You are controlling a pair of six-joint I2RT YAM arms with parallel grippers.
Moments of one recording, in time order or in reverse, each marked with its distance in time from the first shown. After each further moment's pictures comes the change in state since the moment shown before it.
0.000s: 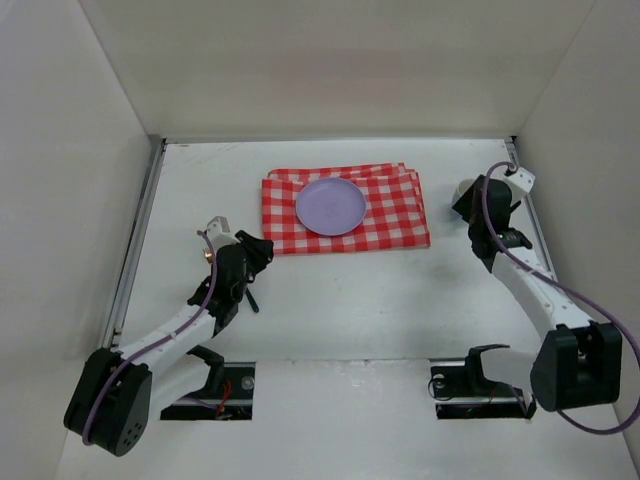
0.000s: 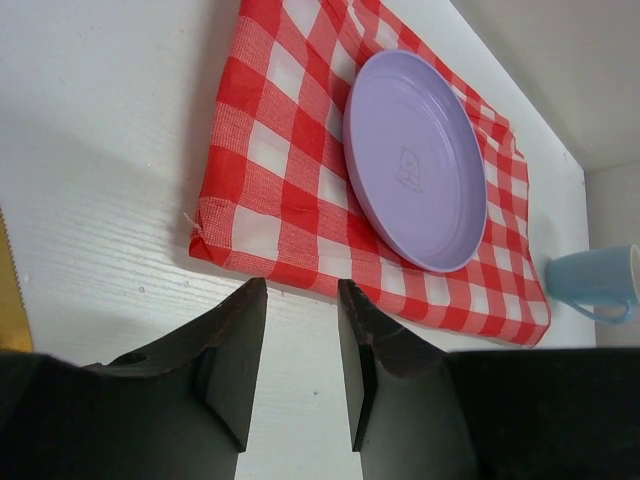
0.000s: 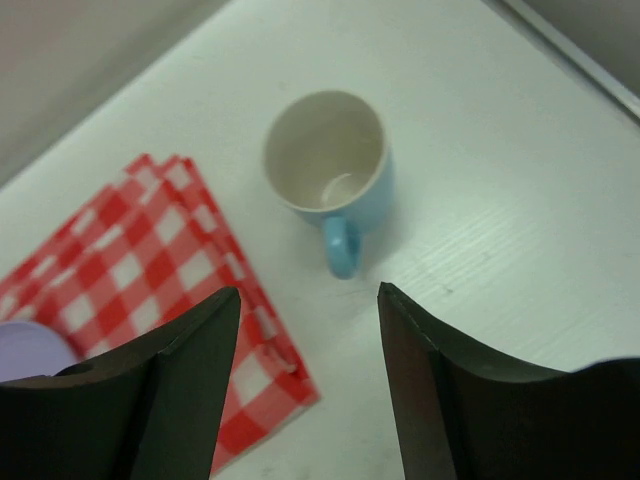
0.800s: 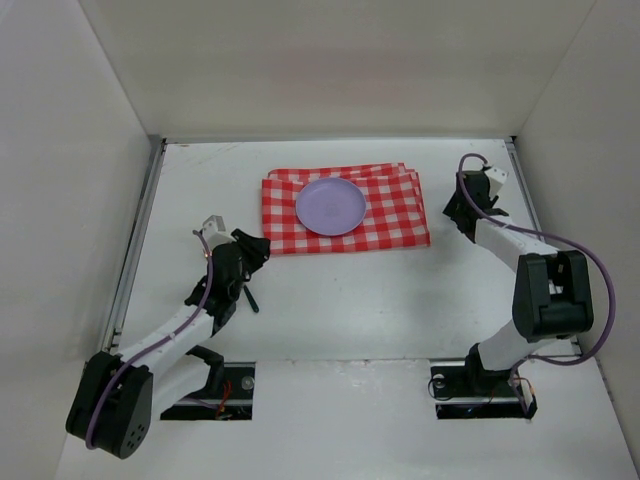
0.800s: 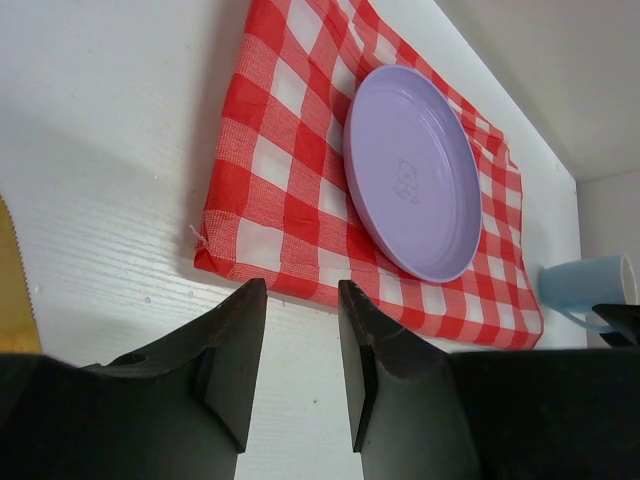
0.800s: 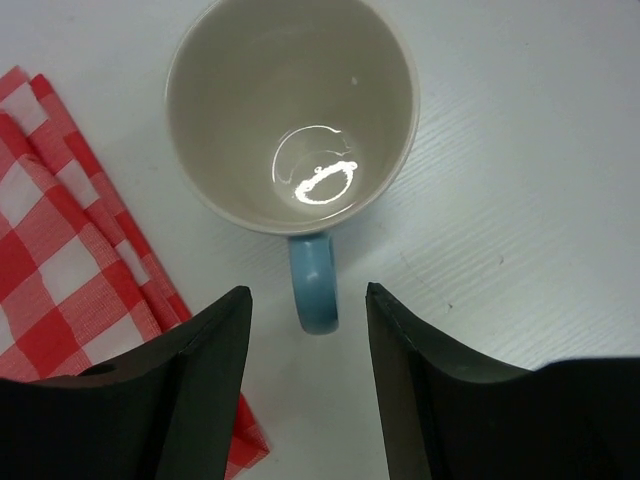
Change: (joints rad) left arm 0.042 -0.011 0.000 0.003 0.031 -0.003; right arm -0.051 0.408 0.129 -0.004 -0.032 -0.066
